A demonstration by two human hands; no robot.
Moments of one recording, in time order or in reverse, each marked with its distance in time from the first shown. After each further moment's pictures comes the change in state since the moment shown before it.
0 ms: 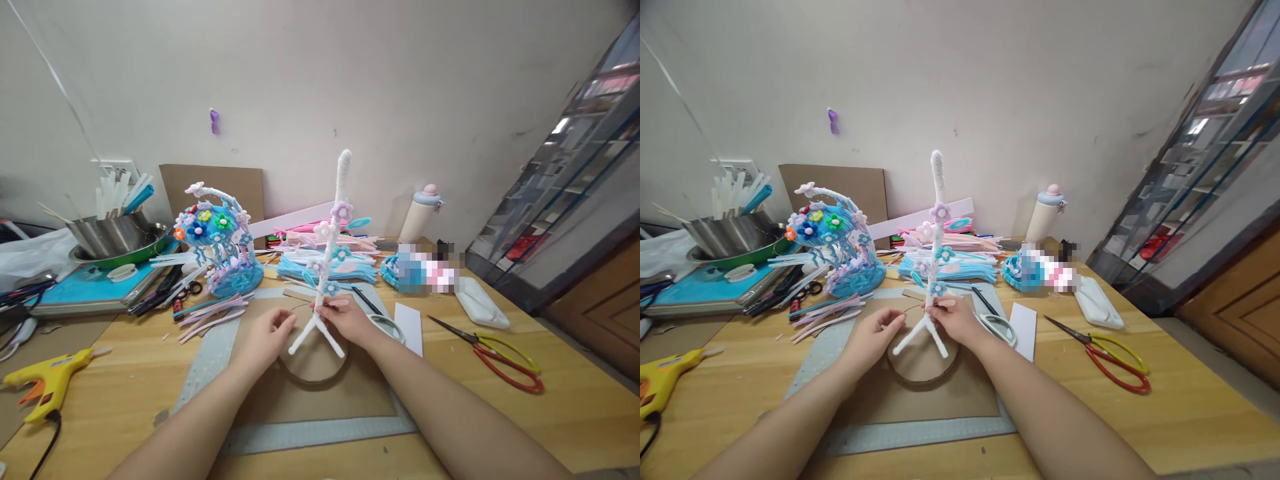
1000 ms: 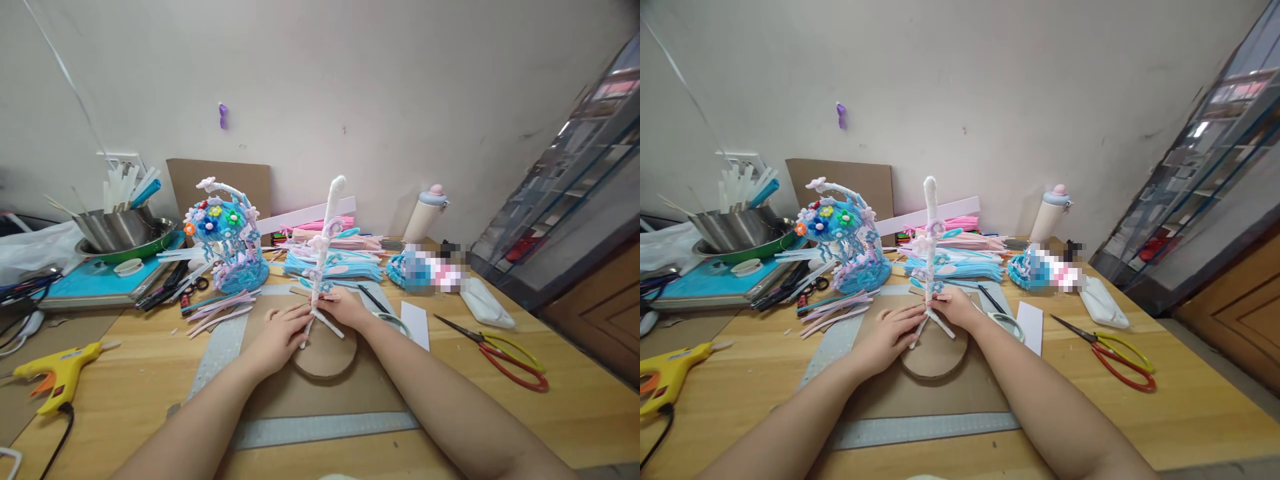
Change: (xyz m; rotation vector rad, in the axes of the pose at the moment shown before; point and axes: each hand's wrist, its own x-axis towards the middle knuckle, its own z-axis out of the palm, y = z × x) left_hand 0.000 -0.020 -0.013 0.578 -0.119 0.487; right_hand 0.040 0.025 0.004 -0.484 -0.154 -0.088
